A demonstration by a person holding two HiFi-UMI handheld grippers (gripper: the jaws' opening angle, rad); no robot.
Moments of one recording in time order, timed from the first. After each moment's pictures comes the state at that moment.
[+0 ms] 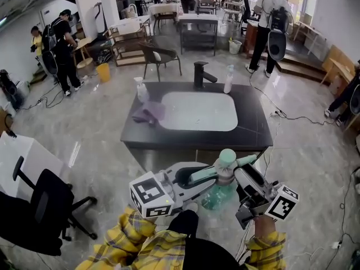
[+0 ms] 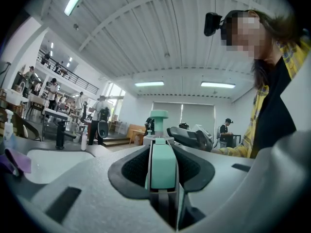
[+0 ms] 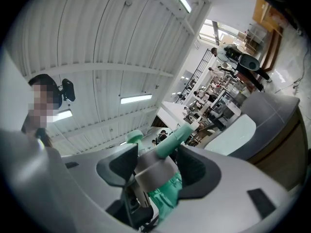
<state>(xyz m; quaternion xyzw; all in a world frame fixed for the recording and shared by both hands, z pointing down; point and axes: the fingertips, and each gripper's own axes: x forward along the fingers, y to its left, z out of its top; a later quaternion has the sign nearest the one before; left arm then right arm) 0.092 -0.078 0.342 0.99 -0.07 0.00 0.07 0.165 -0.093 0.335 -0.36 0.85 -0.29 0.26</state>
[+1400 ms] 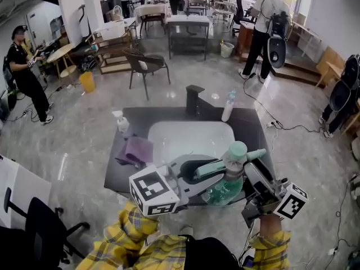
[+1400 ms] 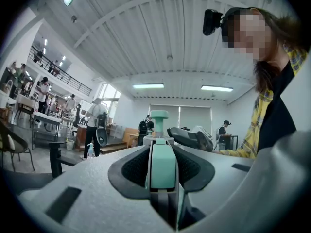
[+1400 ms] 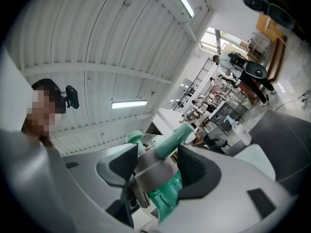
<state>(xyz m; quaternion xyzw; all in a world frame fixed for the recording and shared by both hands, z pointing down) 0.143 -0.347 0.300 1.00 -0.03 -0.01 0.05 0.216 -0.355 0.292 -0.40 0.84 -0.25 0.27</state>
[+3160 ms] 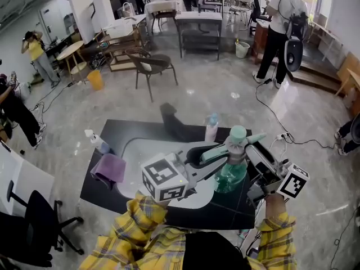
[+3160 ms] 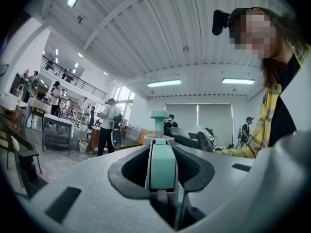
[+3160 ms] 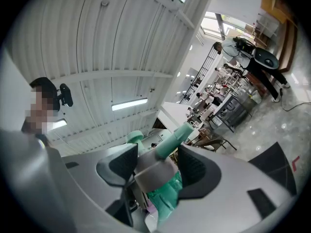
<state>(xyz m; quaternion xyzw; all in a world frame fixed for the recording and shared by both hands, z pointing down) 0.365 -0.549 0.321 0.99 -0.12 -0.01 0.06 0.436 -0.569 0.312 -0.33 0.87 -0.27 0.25</state>
